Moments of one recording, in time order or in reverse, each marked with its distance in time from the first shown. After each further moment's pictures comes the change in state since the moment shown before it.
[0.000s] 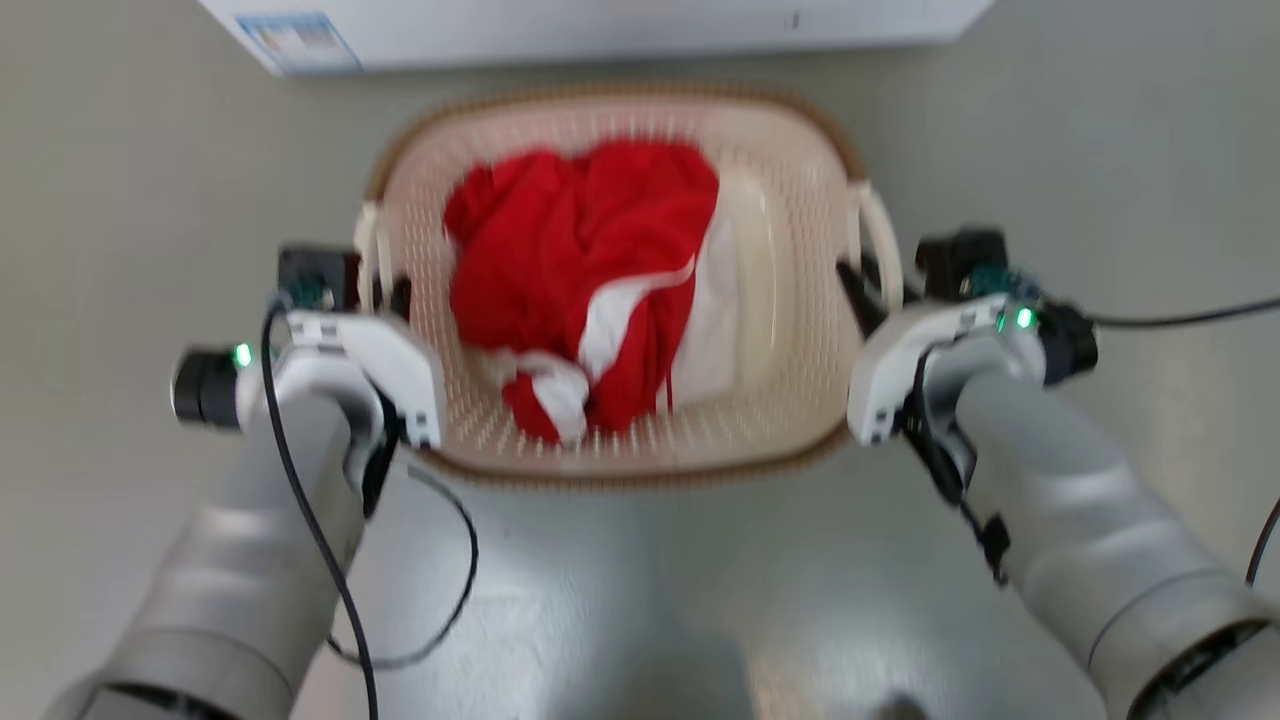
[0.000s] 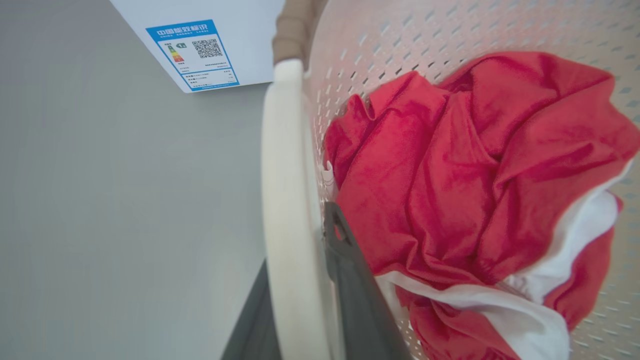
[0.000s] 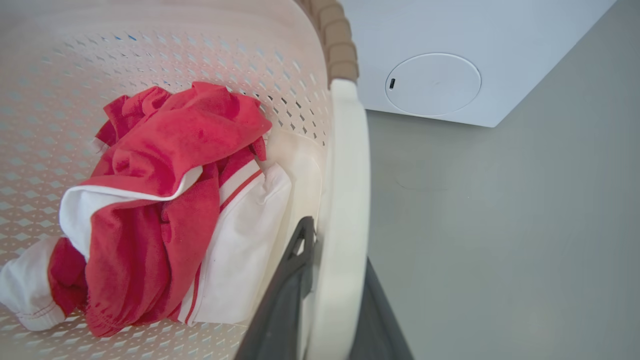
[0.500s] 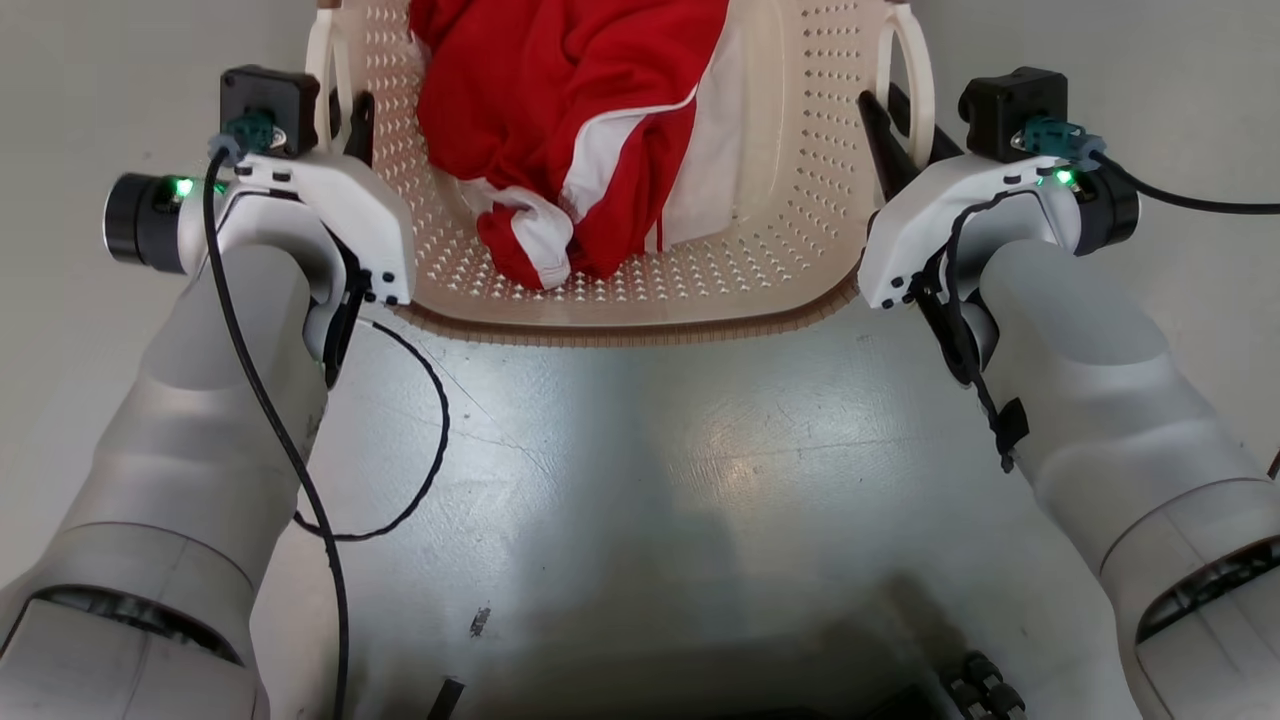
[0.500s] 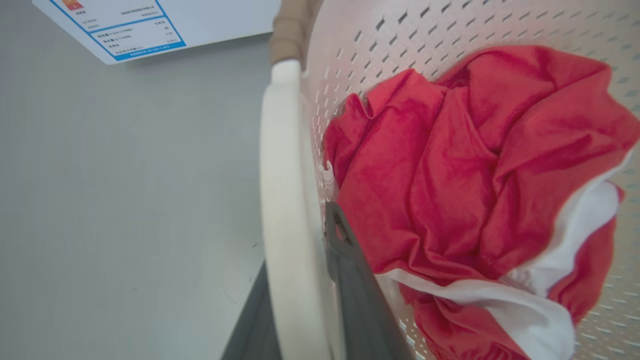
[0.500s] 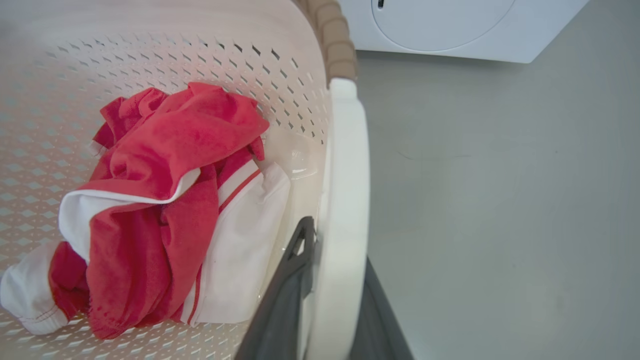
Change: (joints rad) left arm -0.227 0.033 -0.016 -0.012 0.051 0.004 -0.033; right arm -0.193 0.008 -0.165 0.015 -0.107 0.001 -0.032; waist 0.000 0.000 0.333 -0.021
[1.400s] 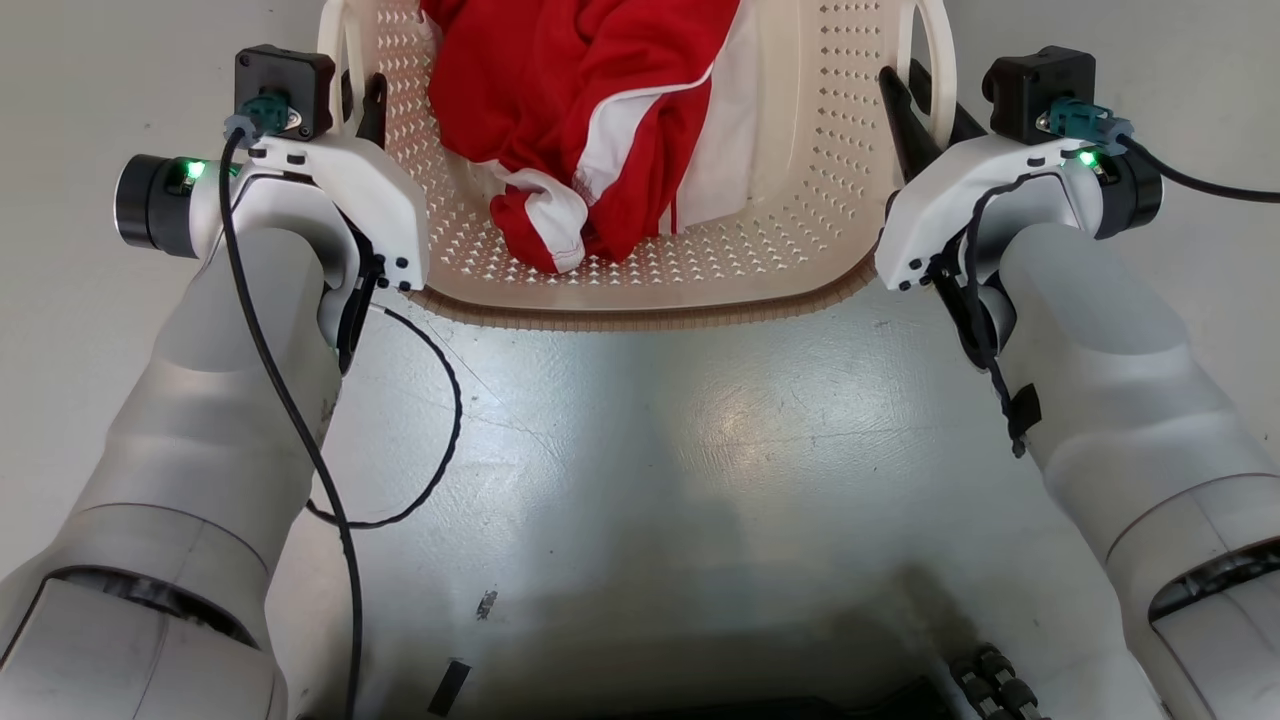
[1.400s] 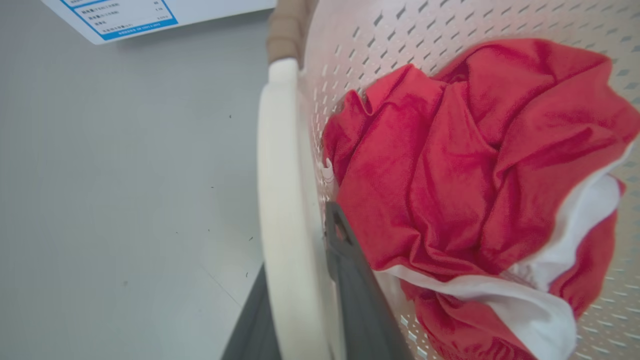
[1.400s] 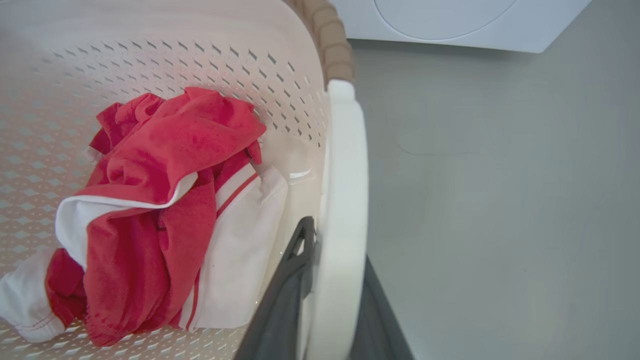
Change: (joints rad) left arm -0.042 -0.030 -0.017 0.055 -0.004 -0.002 -0.006; right arm -0.004 0.002 -0.197 -0.005 -0.184 0.008 0.000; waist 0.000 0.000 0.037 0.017
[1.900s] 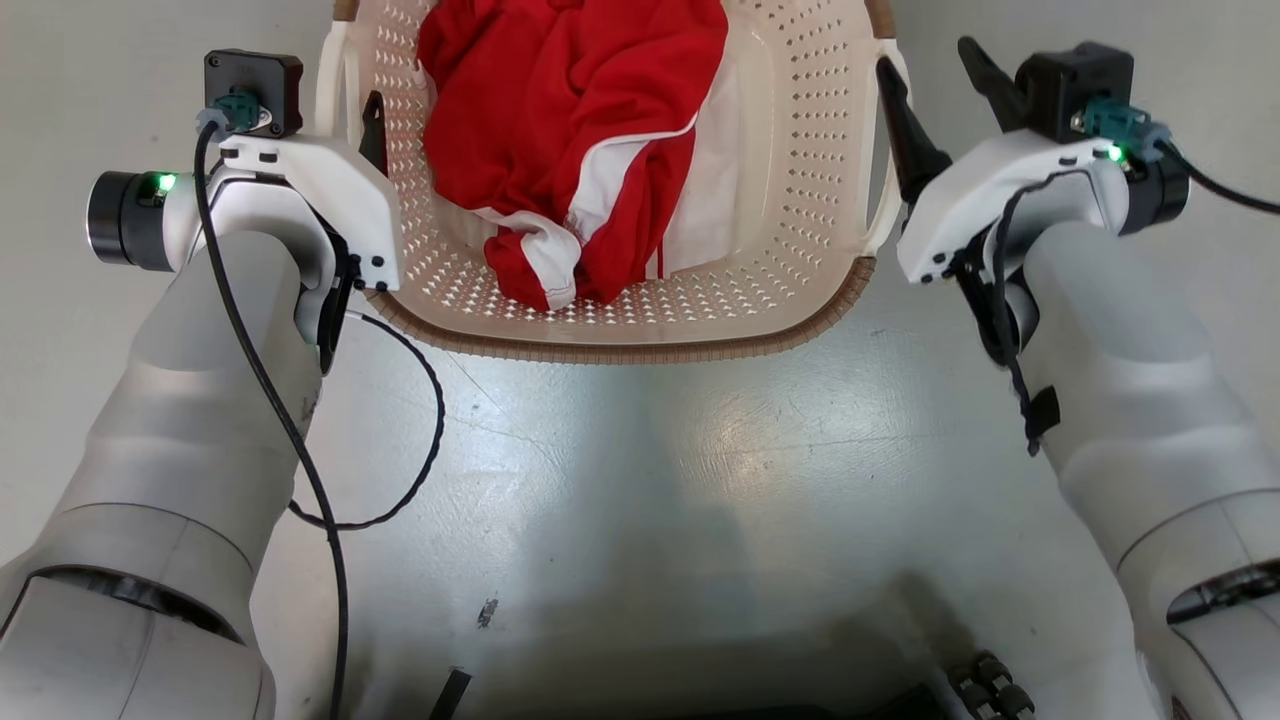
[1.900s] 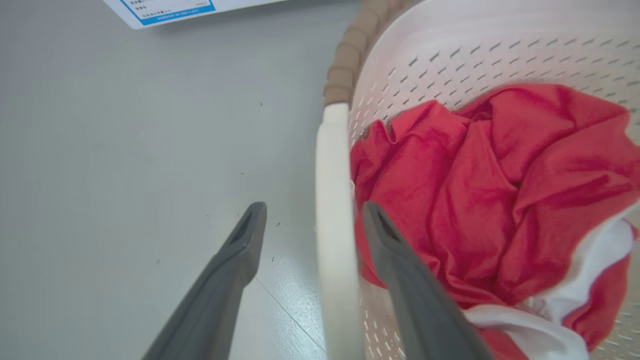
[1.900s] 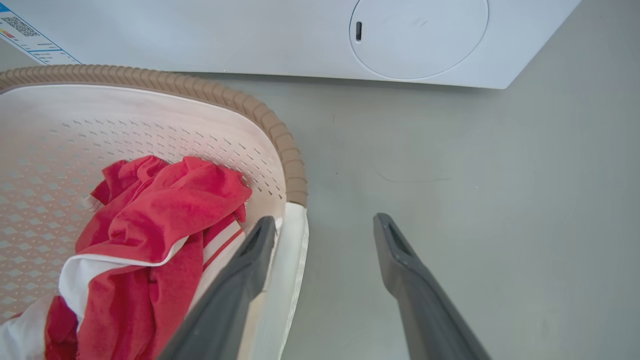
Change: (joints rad) left arm -0.007 0.014 0.005 0.026 -0.038 0.024 0.035; right arm 0.042 -0.018 -0.135 -0.080 -0.111 0.003 -0.001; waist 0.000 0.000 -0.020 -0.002
